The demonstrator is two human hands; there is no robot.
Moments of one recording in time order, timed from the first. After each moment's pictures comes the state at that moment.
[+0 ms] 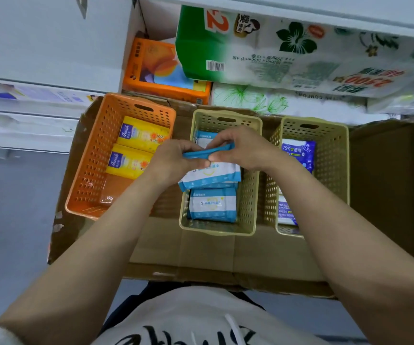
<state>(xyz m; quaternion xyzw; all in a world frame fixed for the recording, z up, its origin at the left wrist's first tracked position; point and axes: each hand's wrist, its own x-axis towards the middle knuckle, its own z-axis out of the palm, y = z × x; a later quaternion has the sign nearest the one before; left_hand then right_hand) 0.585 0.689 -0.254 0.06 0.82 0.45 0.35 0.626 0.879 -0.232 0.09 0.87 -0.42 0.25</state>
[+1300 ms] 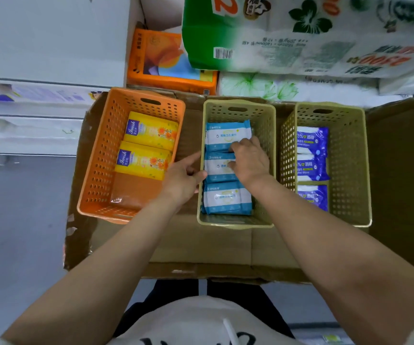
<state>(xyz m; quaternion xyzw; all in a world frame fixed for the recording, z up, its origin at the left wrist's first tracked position) 0.622 0.662 -0.299 -0.06 0.76 0.49 0.41 0.656 0.842 -0.342 0.19 0.96 -0.09 0.17</state>
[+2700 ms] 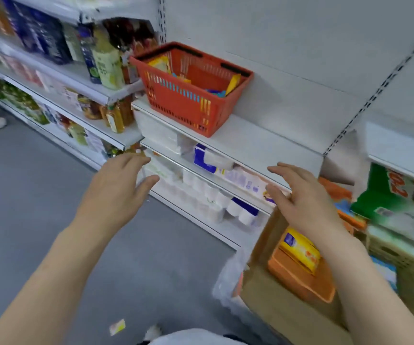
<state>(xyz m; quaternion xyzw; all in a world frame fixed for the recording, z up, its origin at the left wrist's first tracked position) 0.626 0.104 -0.061 0.01 0.98 0.18 -0.12 0.598 0.445 -0.063 -0.10 0.97 -0.22 -0.08</state>
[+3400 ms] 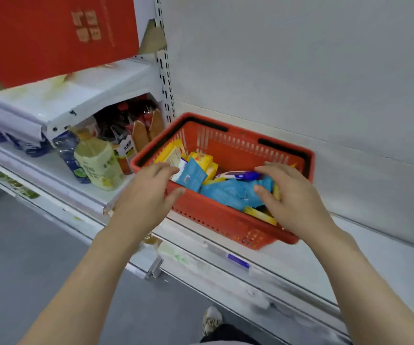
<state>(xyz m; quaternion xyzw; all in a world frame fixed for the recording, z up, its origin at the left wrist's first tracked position) 0.157 -0.009 -0.051 0.11 0.97 0.17 -0.09 0.164 0.276 -0.053 -0.09 0.96 -0.24 -0.11</state>
